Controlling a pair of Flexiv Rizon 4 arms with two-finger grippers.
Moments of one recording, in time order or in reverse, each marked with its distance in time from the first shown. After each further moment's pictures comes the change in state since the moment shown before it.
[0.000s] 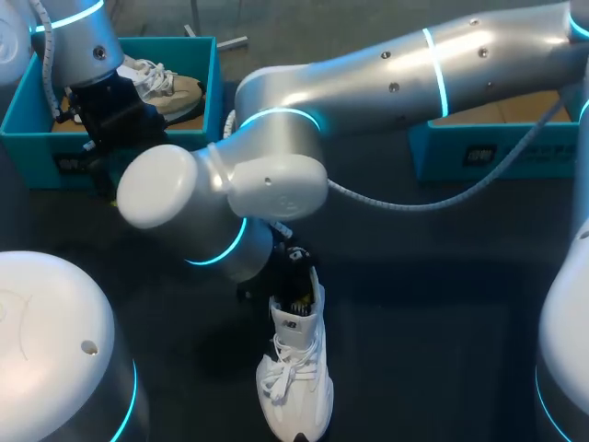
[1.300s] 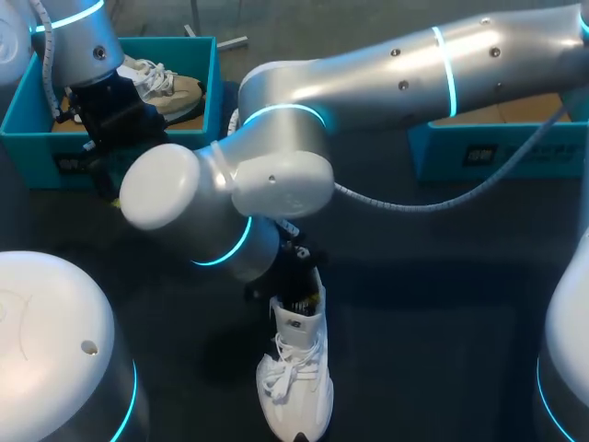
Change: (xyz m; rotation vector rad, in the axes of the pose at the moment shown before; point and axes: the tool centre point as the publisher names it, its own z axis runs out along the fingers) left arm 0.000 0.000 0.000 0.000 0.000 0.000; right arm -0.018 -0.007 -0.006 -0.001 -0.031 -0.004
